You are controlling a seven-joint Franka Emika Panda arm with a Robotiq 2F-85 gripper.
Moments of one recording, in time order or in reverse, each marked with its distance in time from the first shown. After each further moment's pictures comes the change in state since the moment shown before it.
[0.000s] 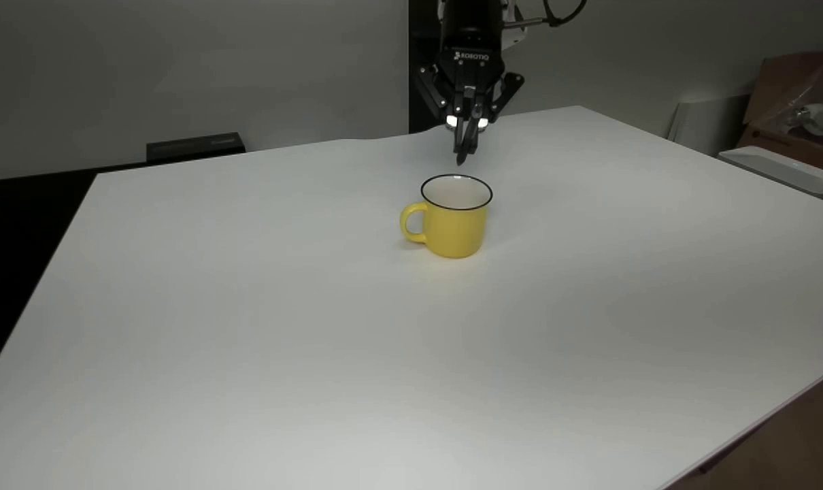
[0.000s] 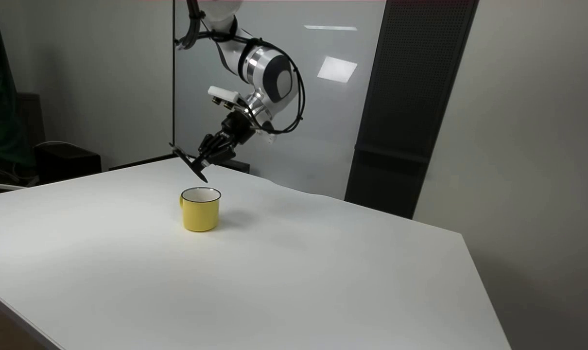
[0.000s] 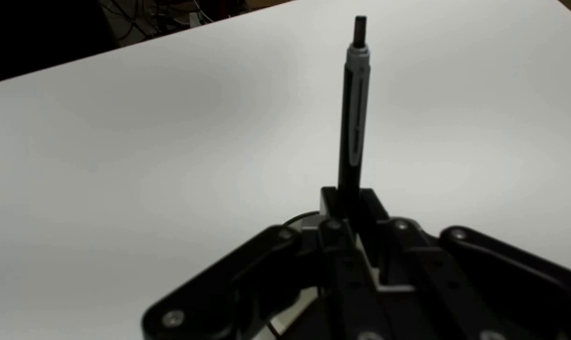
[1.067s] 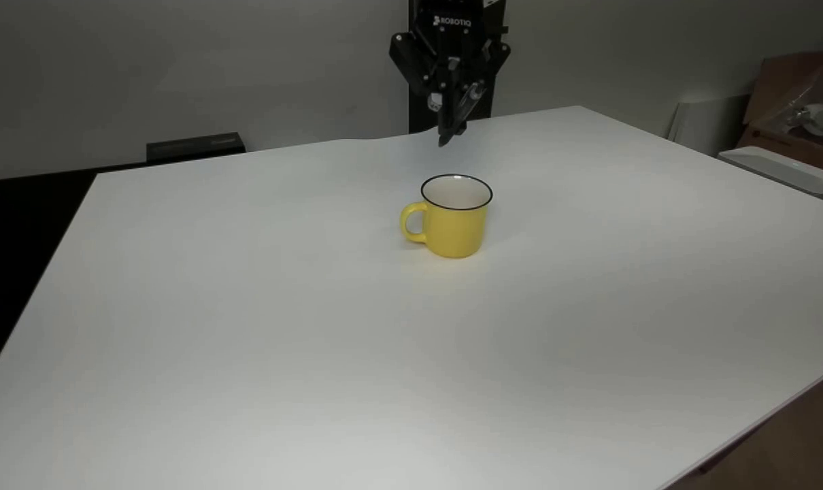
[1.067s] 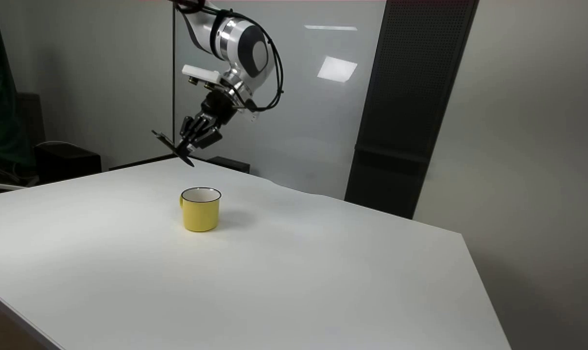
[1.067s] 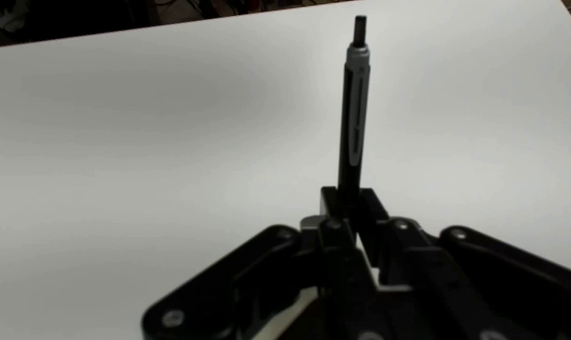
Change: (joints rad) arm 0.084 -0.170 0.004 -0.180 -0.079 0.085 -0.120
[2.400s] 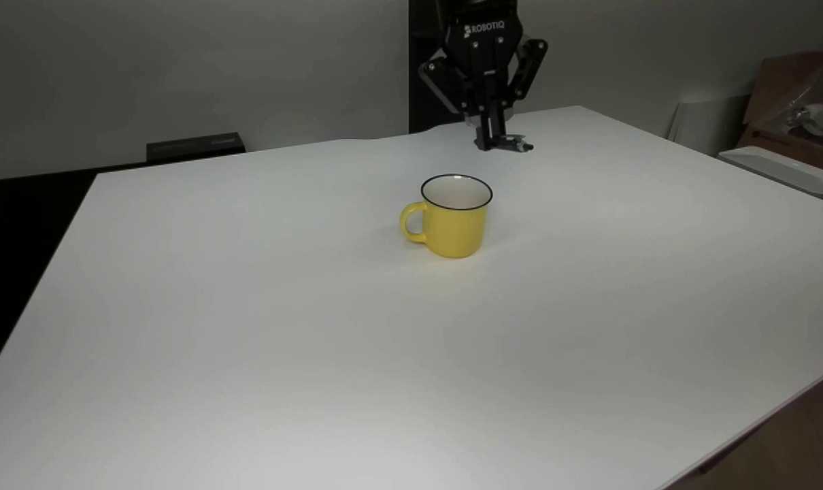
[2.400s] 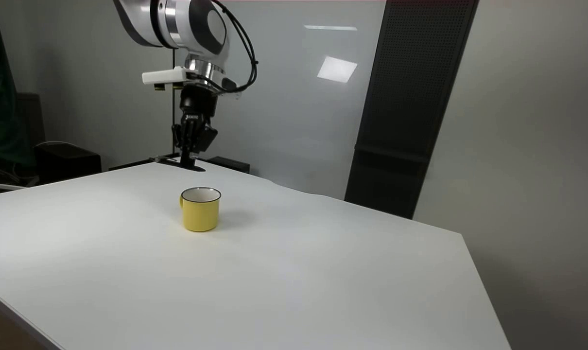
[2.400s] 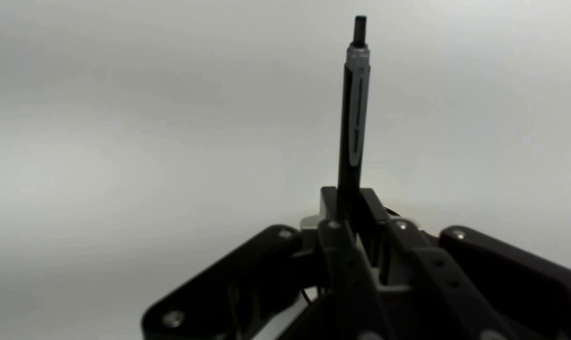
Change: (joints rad) arm 0.128 -0.366 -0.040 -0.595 -0.309 0.538 0.090
